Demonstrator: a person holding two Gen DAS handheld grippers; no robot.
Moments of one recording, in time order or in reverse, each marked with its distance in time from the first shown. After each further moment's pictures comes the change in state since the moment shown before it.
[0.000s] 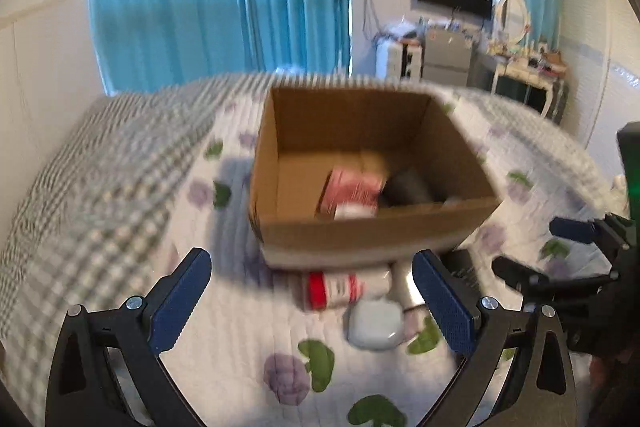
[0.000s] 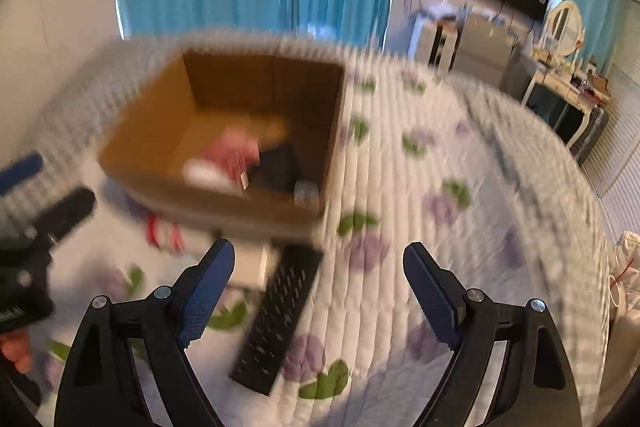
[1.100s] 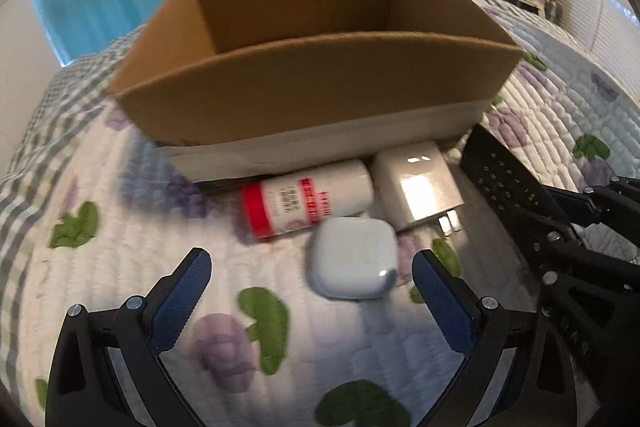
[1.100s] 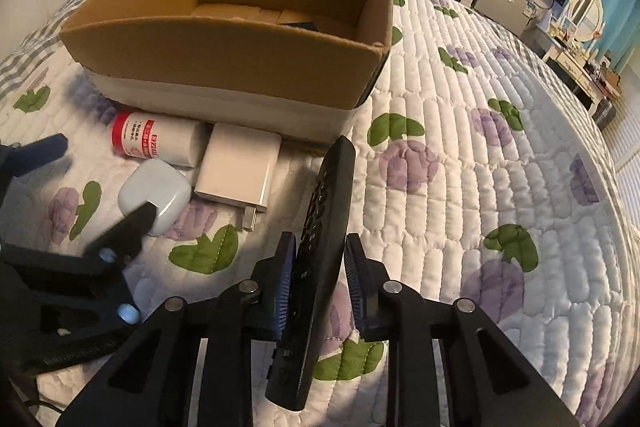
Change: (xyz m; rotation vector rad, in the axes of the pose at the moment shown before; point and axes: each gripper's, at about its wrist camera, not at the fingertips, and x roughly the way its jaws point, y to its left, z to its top) left arm 0.060 -0.045 -0.042 0.149 0.258 -0.018; right arm 0.046 0.023 -0.057 -0.052 0.175 -0.022
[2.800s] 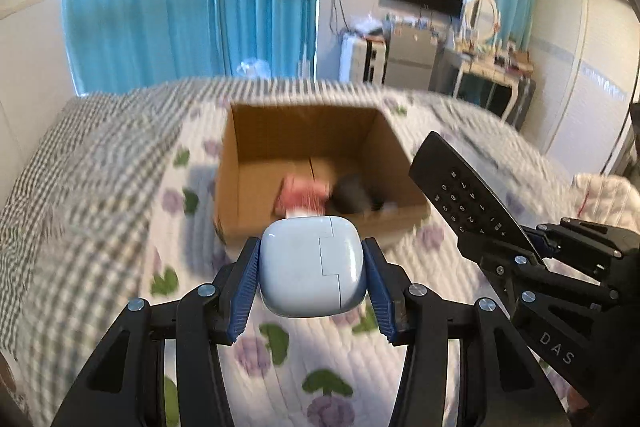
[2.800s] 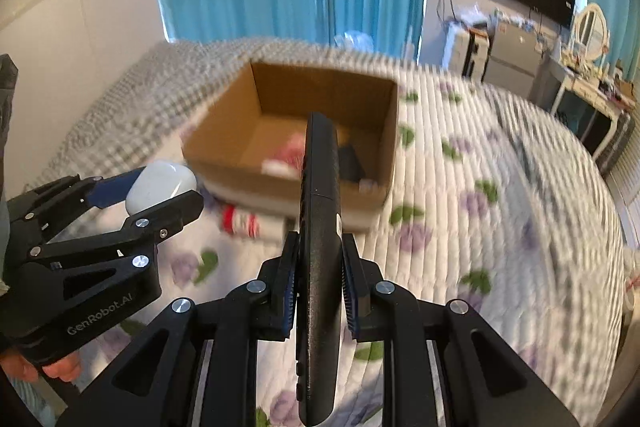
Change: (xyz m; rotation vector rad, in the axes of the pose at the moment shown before) left arm -0.142 0.053 0.038 -0.116 -0.260 -0.135; right arm -0.131 -0.004 0.039 0.024 -0.259 0.167
